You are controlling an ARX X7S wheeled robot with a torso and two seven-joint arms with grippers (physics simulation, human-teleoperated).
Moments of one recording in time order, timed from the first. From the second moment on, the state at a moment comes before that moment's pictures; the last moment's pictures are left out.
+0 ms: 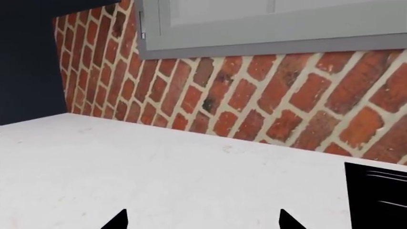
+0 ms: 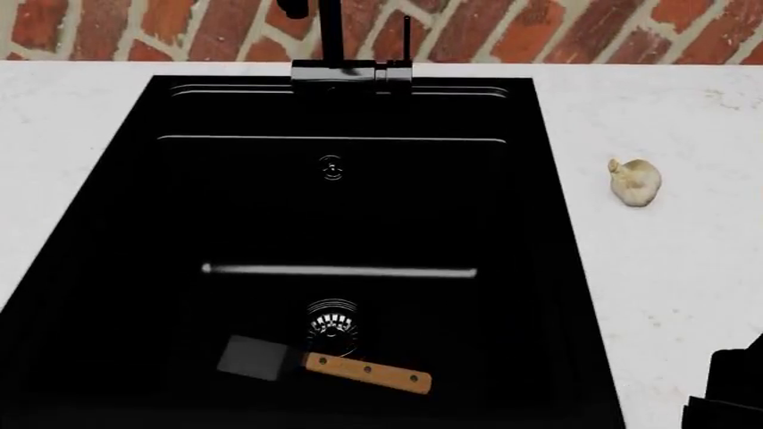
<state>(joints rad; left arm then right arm) -0.38 -0.42 -0.42 0.66 -0.35 -1.03 -0.29 0.37 0.72 0.66 -0.91 1.52 1.45 0.99</state>
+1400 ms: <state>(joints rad) -0.35 -0.42 -0.40 0.63 -0.35 -1.01 -0.30 0.12 0.67 0.71 -0.80 1.51 1.44 0.88</state>
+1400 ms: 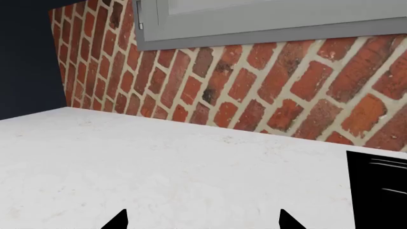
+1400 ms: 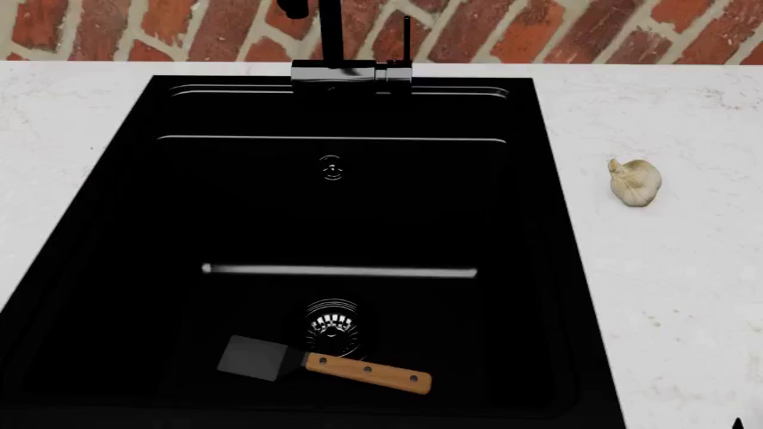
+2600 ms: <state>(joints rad) -0.33 -0.42 -0.40 0.63 -0.36 -1.00 -0.31 0.05 0.67 0.52 -0.73 1.21 1.28 0.69</state>
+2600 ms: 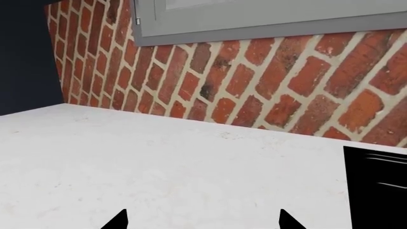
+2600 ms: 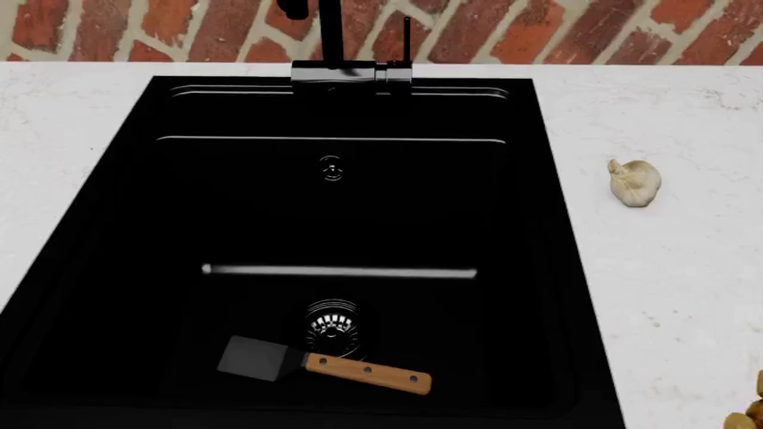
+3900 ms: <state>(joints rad) -0.34 -0.42 -0.38 0.59 -0.38 -0.96 -0.31 1.32 0.40 -0.56 0.17 0.93 1.23 0.20</state>
